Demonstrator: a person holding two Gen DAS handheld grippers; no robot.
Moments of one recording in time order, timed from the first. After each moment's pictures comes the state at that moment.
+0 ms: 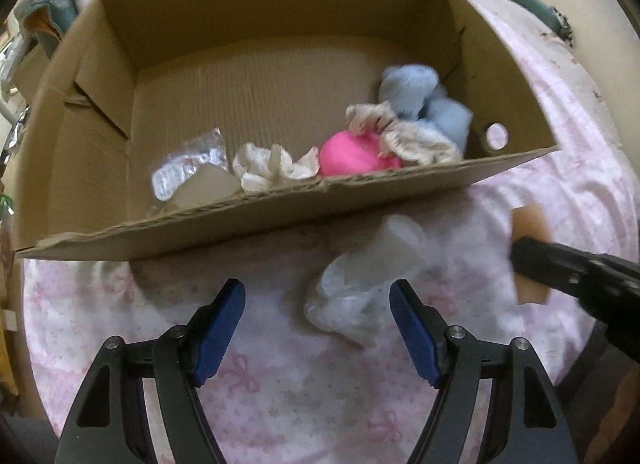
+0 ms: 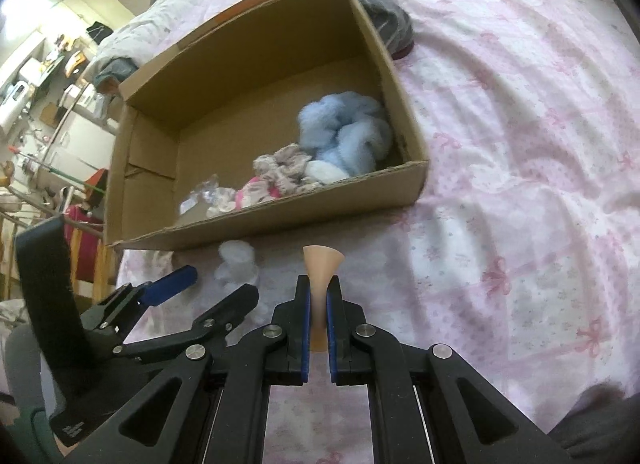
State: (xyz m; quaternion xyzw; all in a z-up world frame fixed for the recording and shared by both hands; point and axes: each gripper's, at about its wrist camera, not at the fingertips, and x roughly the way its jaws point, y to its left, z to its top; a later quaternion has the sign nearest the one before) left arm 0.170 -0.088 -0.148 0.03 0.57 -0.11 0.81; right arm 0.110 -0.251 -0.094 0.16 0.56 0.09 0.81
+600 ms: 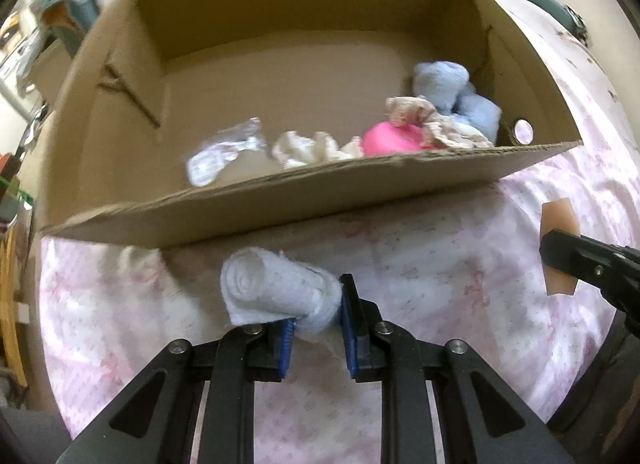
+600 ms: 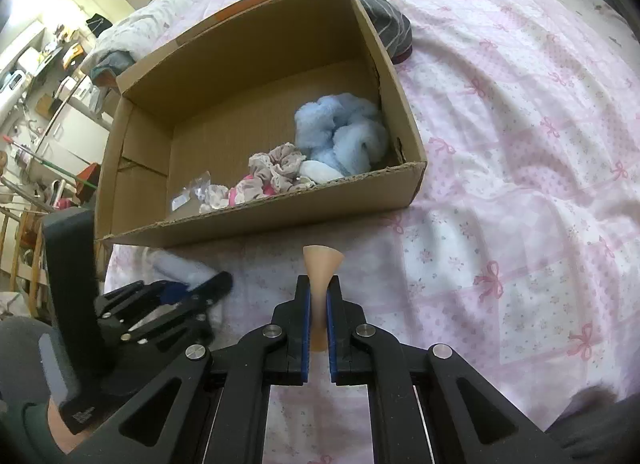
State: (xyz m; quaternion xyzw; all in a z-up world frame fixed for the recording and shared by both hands) left arm 0.158 -0.069 -0.144 0.04 0.57 -0.08 0.82; right arm 0.111 -0.241 -0.096 0.14 0.56 0.09 0.81
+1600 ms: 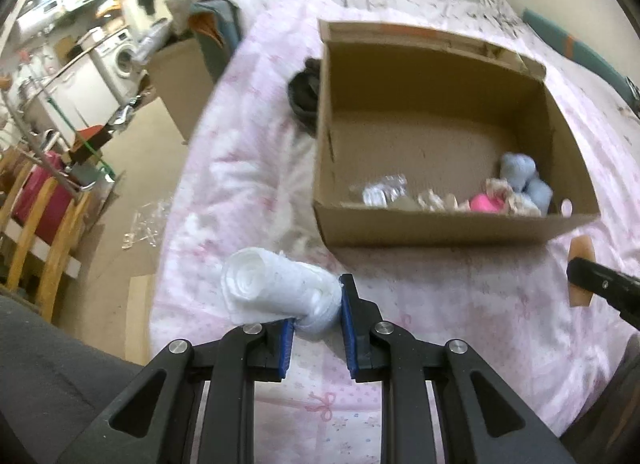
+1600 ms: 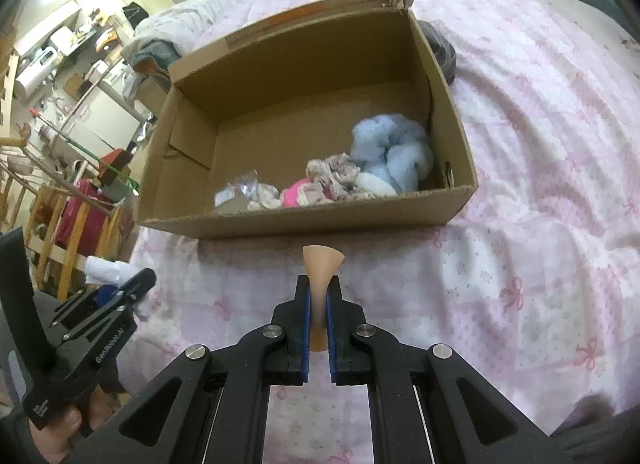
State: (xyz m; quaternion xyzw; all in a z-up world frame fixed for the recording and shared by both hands) left arm 0.079 -0.009 -0.053 0.02 0.48 0.08 0.87; right arm 0.102 -0.219 -0.074 0.12 0.53 0.14 0.83
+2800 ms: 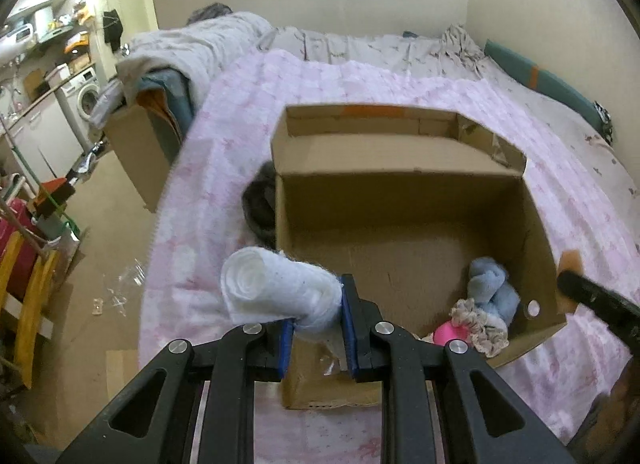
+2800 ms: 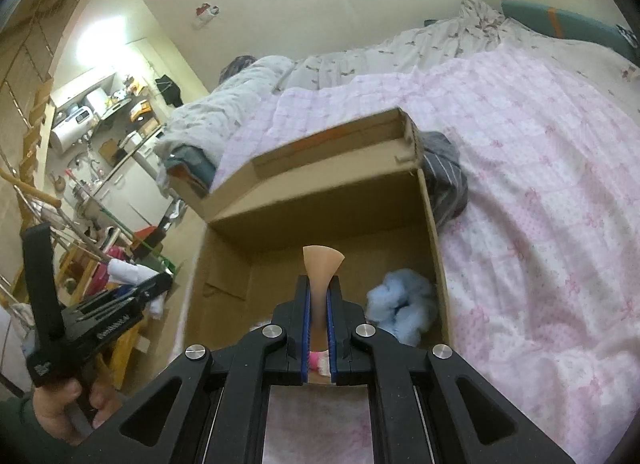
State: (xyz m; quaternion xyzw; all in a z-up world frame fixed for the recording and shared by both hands) left arm 0.195 -0.010 -0.012 0.02 0.42 0.00 0.91; right arm 0.157 -0.249 -0.015 0.17 0.39 0.16 0.89
